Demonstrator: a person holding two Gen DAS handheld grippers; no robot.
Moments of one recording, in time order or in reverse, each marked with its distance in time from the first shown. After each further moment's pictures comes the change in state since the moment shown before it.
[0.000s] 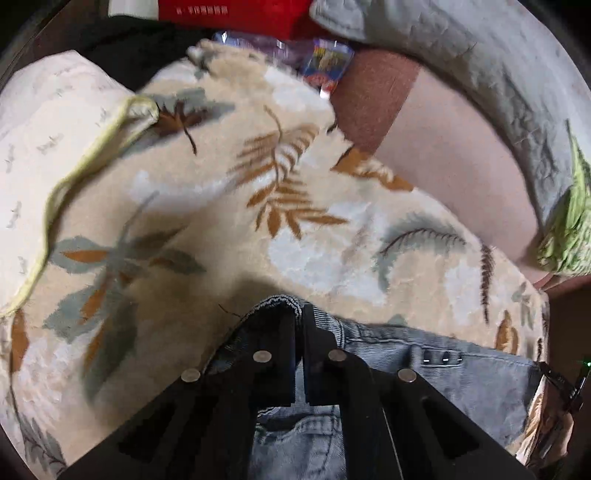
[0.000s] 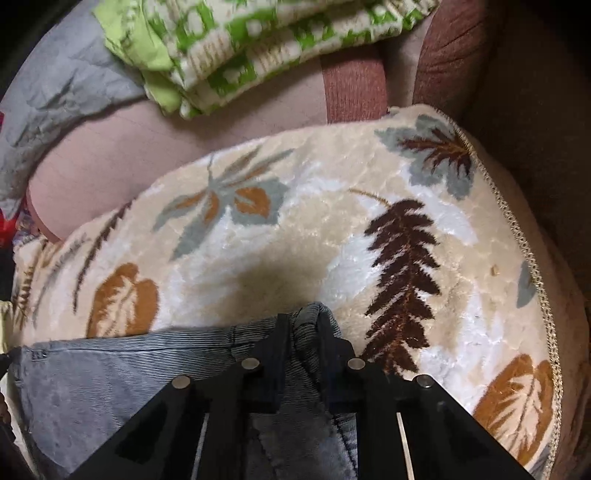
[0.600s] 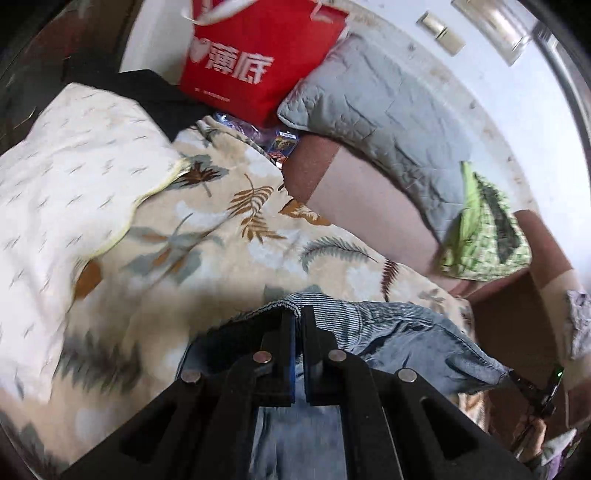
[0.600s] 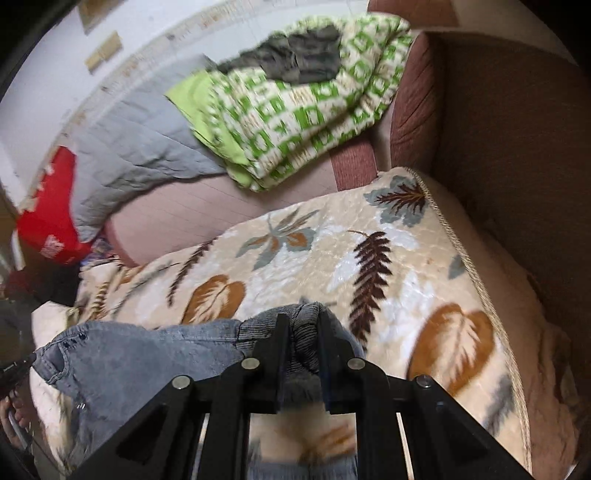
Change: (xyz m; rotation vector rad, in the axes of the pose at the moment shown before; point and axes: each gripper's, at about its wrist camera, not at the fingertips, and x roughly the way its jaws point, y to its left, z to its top) left arm -0.199 0.034 -0.101 -0.012 -0.207 -0.239; right arm -0.195 -0.026 -0.096 0.017 -0.218 0.154
